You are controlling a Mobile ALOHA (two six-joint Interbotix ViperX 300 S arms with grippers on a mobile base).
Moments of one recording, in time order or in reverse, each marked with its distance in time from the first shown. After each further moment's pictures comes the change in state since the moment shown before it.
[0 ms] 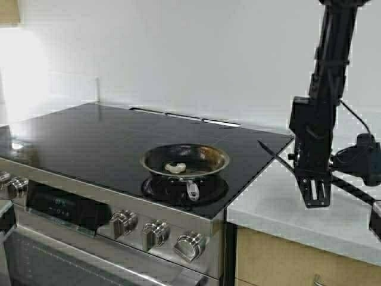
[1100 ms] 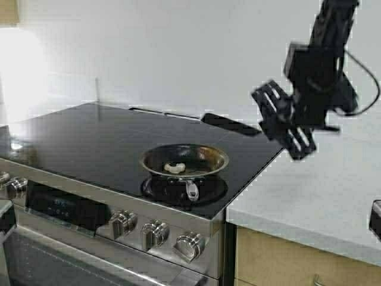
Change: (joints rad) left arm 0.000 -0.015 0.000 0.000 0.032 -0.031; right arm 0.133 -0.339 0.160 -0.179 0.055 -0.443
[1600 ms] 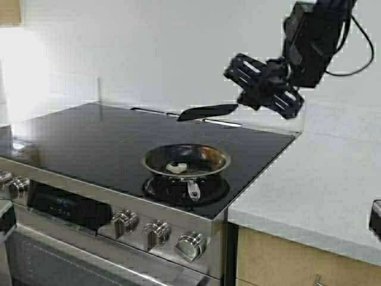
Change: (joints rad) left arm -0.040 0.032 -0.008 0.000 0.081 -0.046; right arm 0.006 -0.166 -0.046 -0.201 0.207 -0.367
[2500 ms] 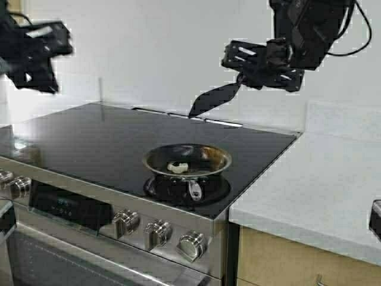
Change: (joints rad) left arm -0.284 0.581 -0.048 -0.087 -0.101 -0.140; right arm -0.040 -0.049 -0.037 -0.043 0.020 -0.216
